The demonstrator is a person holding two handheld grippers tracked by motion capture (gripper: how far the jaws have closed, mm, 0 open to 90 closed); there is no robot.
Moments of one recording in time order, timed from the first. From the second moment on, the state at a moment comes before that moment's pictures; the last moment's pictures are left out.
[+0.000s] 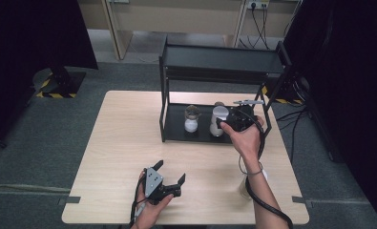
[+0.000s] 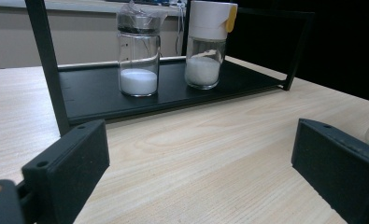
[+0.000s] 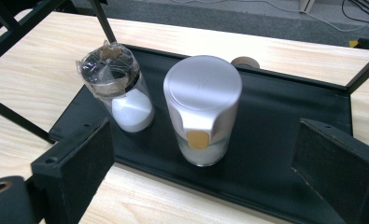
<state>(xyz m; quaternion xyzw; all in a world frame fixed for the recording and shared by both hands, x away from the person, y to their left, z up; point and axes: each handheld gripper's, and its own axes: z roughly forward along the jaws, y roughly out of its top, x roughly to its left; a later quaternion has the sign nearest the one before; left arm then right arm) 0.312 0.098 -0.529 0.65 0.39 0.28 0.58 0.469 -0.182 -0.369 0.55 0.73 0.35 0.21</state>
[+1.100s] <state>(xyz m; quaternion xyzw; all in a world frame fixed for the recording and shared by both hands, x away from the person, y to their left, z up) 0.312 0.098 -0.529 0.65 0.39 0.28 0.58 0.405 -0.208 -0.363 0.53 0.73 0.38 0.23</state>
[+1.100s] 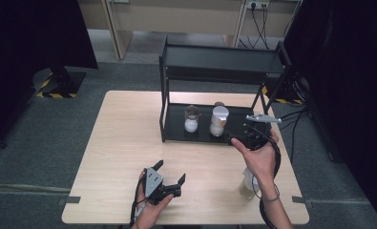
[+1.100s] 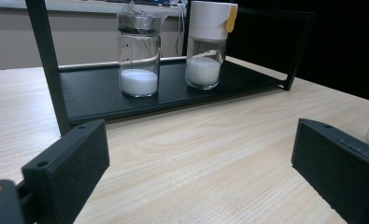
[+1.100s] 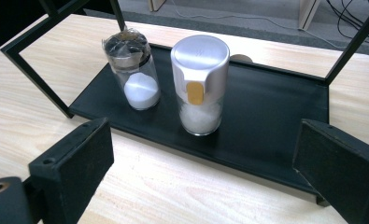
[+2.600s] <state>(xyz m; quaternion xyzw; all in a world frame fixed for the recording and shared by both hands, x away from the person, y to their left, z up) 0.311 0.097 -0.529 0.65 0.39 0.29 0.58 0.311 -0.235 -0.378 0.48 0.71 0.43 0.30</state>
